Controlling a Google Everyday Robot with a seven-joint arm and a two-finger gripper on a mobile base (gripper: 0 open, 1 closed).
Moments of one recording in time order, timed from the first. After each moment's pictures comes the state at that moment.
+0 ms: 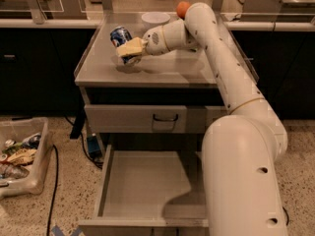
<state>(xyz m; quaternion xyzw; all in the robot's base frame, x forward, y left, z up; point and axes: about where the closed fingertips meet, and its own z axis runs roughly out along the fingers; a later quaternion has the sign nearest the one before) 0.785 0.080 0.871 -0.32 0.77 0.47 0.30</state>
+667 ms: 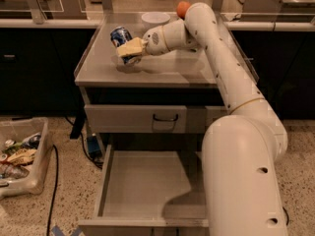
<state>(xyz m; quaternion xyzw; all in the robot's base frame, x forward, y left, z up) 0.785 0.080 0.871 -0.32 0.77 0.47 0.30</state>
